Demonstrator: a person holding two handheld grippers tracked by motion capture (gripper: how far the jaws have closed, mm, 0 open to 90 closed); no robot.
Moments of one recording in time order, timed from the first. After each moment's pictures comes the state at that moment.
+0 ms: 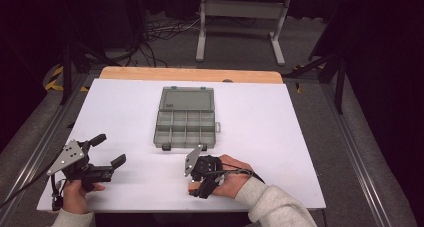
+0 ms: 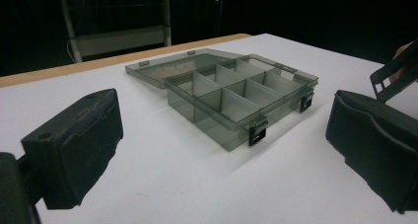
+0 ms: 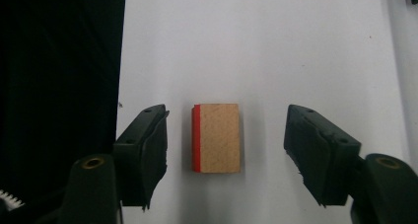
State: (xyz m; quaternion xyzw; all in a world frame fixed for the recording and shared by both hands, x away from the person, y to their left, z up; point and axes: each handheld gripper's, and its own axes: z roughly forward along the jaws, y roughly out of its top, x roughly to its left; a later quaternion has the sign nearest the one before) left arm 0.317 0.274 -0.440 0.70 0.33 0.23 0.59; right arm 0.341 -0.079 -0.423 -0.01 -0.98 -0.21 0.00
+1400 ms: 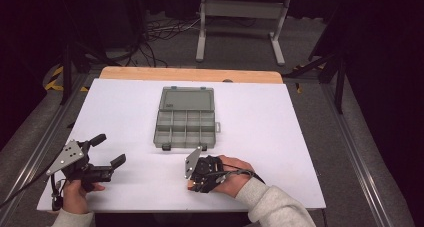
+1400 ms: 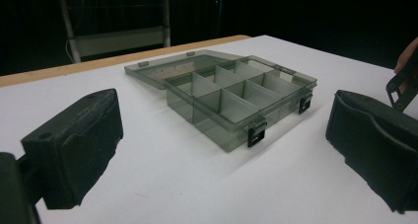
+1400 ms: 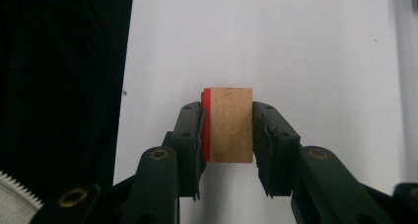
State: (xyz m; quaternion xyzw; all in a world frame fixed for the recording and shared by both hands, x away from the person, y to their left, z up) left arm 0.317 0.274 -0.440 0.70 0.33 0.22 0.60; right arm 0.340 -0.080 -0.420 0.02 -0.98 -0.20 0.00
